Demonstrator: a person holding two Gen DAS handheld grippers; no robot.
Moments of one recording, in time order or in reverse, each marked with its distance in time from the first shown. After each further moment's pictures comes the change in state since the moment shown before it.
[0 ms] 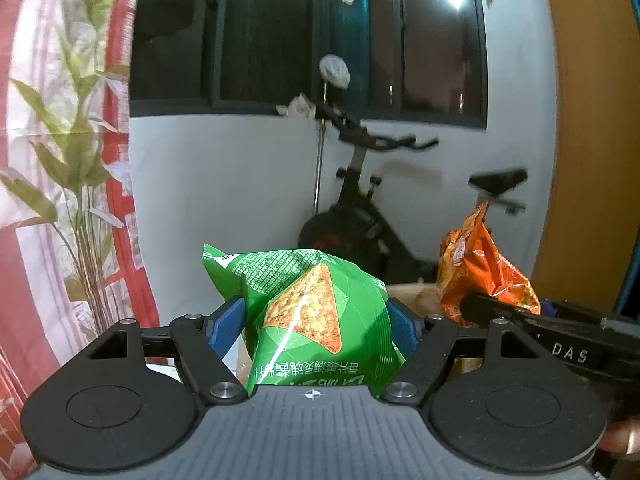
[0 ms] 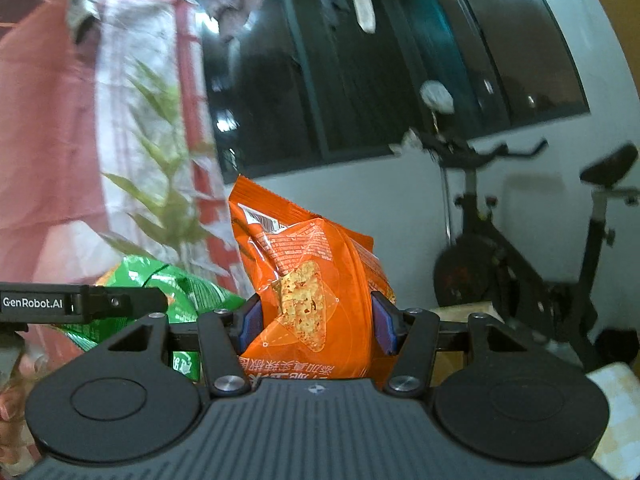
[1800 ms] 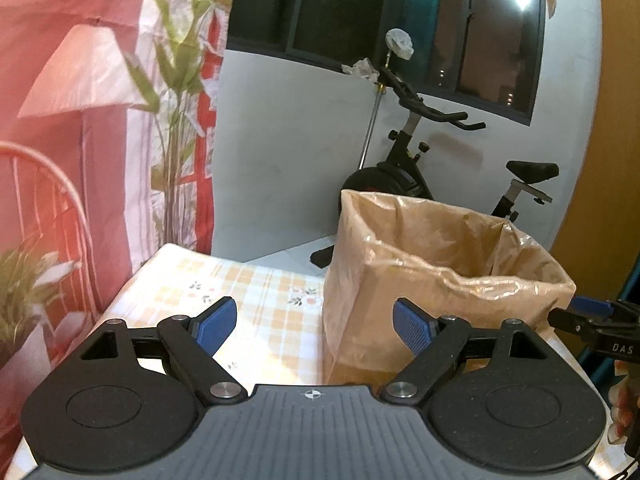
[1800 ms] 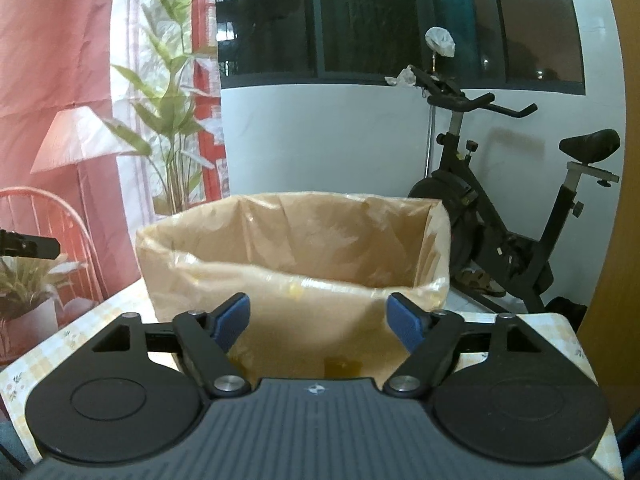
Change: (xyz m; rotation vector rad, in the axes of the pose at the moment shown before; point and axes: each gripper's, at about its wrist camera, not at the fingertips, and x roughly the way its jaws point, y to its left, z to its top) left arm -0.112 0.090 -0.082 -0.208 0.120 0.066; right arm -0.075 0.012 -0.047 -0.184 0.219 -0.060
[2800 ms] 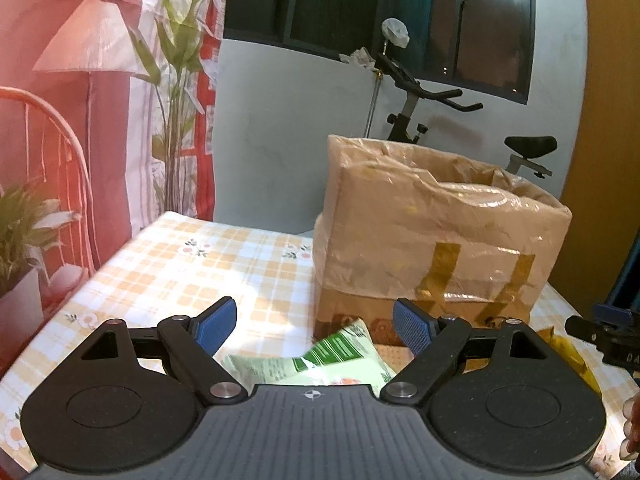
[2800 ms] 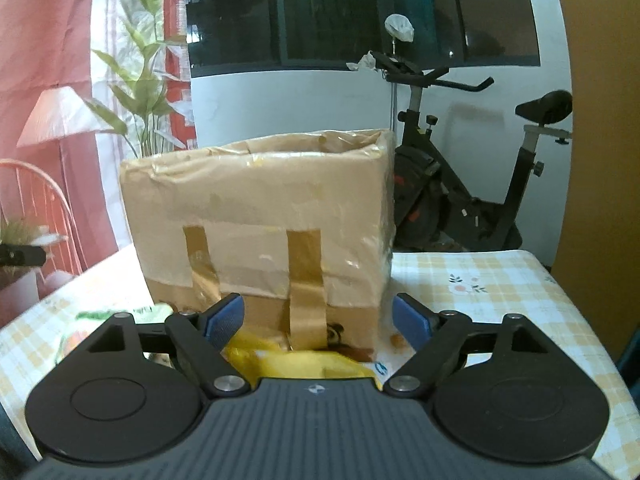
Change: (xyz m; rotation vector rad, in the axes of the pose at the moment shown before) left arm -0.003 -0.026 -0.079 0.035 -0.002 0.021; right arm -0.042 -0.009 -0.093 0.045 -0.004 -0.096
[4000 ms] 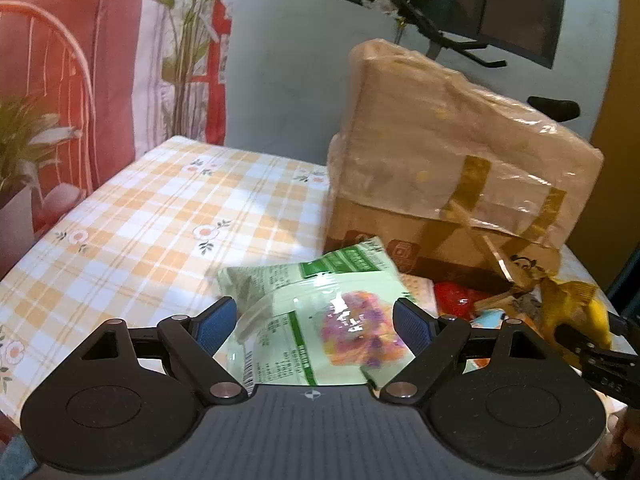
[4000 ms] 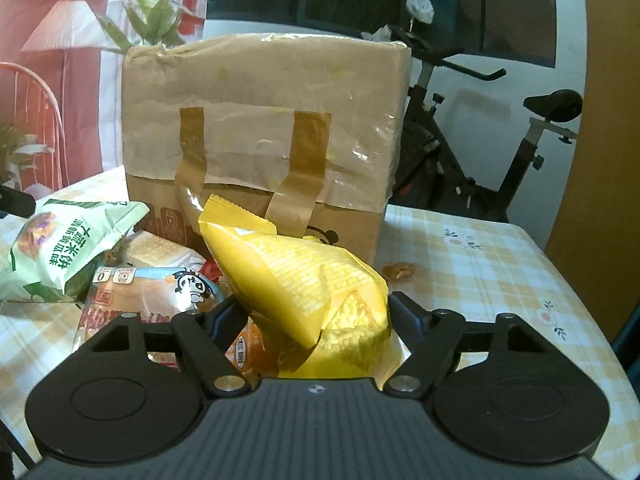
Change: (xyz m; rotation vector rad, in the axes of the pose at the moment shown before) left arm 0.031 0.006 -0.040 -0.076 0.171 0.031; right arm 0.028 0.011 -0.066 -0.120 0.079 -0.053
